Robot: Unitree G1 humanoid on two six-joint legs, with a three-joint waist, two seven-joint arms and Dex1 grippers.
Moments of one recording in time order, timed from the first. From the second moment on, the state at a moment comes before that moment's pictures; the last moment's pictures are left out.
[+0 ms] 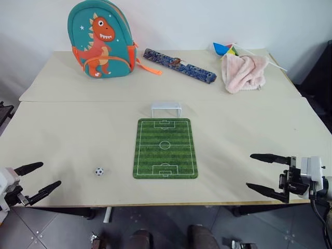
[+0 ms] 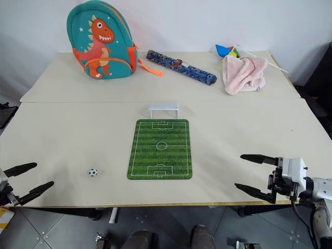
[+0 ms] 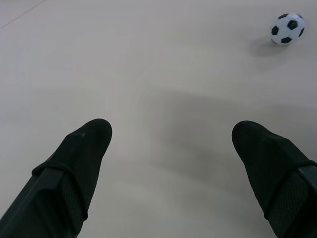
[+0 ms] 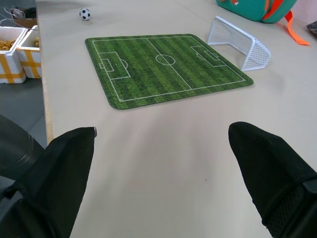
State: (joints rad) left arm 0.15 0.89 0.60 0.48 -0.39 -0.31 -1.15; right arm 0.03 -0.78 -0.36 0.08 0.59 -0.18 1.47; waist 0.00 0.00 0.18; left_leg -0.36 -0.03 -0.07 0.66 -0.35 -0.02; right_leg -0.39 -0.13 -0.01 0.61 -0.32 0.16
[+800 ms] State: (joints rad) left arm 0.13 0.82 0.54 0.20 -0.55 0.00 -1.24; right arm 0.07 -0.62 -0.24 -0.32 0.81 -0.02 1.44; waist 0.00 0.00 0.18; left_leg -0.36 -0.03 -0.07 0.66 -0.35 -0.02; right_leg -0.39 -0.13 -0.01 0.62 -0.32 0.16
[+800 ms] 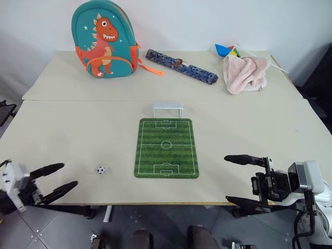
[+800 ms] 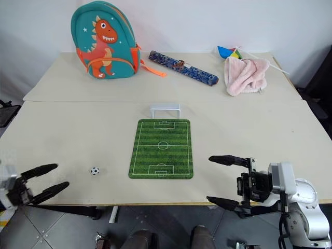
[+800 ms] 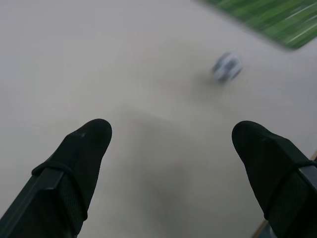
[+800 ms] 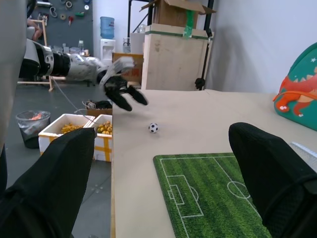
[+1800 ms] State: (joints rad) left arm -0.08 0.76 0.26 0.35 -0.40 -0.10 -1.26; right arm 0.05 -0.58 -0.24 -0.24 0.74 -0.09 1.43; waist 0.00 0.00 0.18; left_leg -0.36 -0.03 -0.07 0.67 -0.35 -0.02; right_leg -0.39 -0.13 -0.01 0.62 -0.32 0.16
